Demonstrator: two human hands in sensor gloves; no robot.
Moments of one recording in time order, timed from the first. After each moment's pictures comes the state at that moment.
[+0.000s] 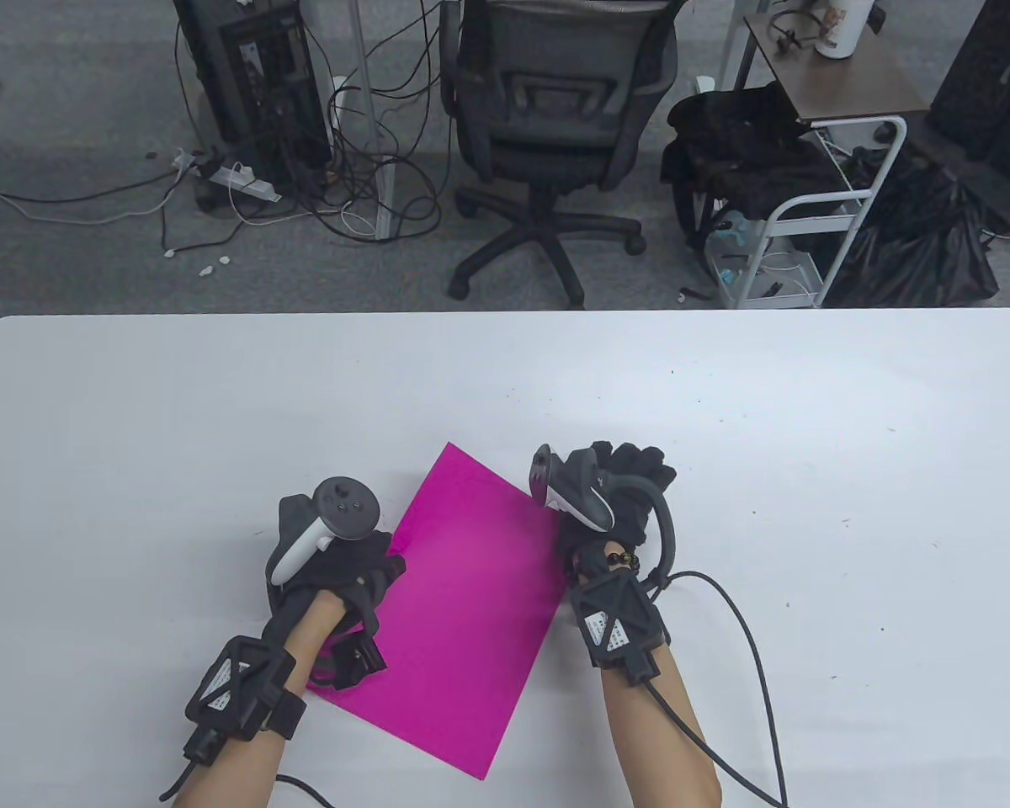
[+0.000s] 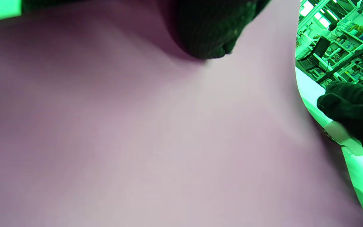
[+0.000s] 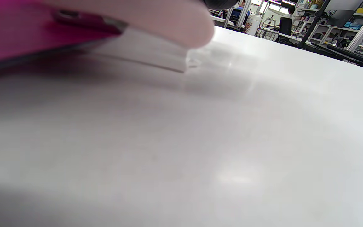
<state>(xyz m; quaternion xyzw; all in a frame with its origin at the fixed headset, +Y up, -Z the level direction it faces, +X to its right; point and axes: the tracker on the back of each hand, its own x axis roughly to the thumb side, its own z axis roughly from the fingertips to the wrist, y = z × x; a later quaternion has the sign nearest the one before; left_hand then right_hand) -0.212 -0.750 -0.346 -0.27 -0.01 0.24 0.93 0.064 -0.757 -0.407 0.06 -0.12 -0.99 0.09</state>
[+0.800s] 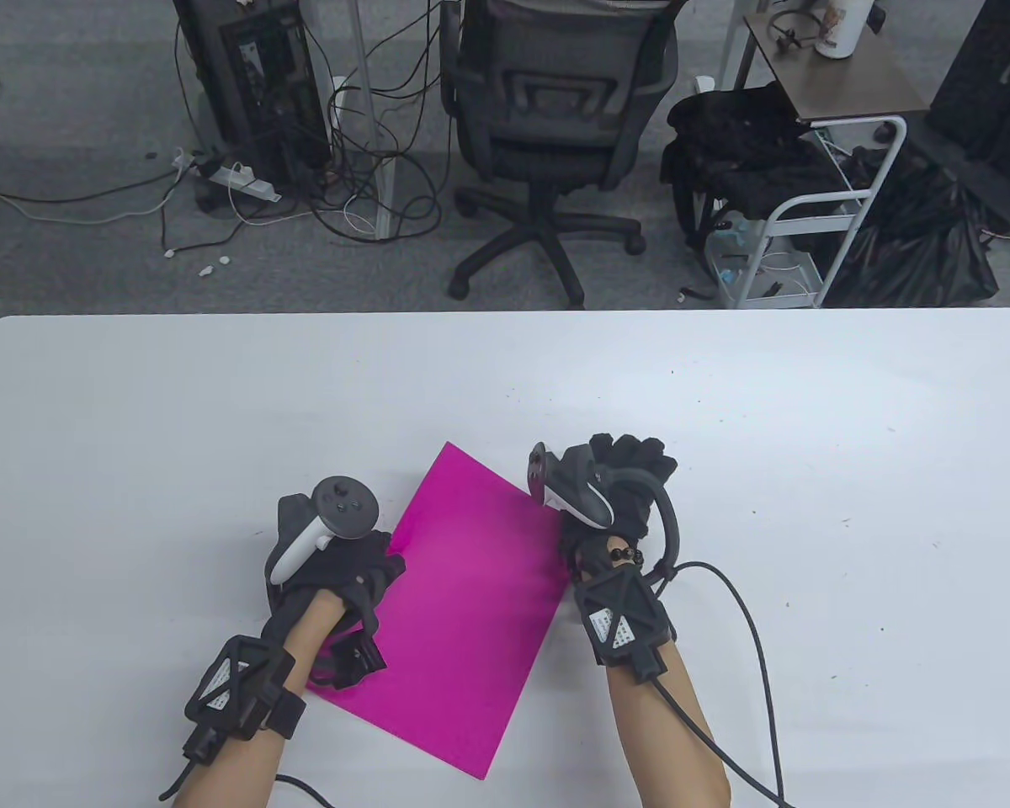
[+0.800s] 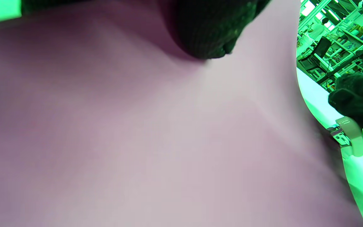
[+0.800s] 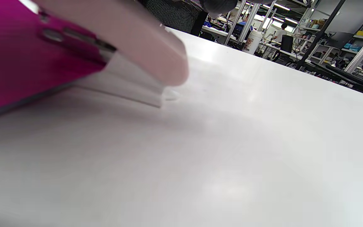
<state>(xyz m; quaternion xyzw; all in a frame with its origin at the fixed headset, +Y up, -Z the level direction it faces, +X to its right) -0.212 -0.749 -0.346 -0.27 -0.01 0.24 0.93 0.062 -0.748 -0.410 0.05 -0.10 -0.99 0.12</state>
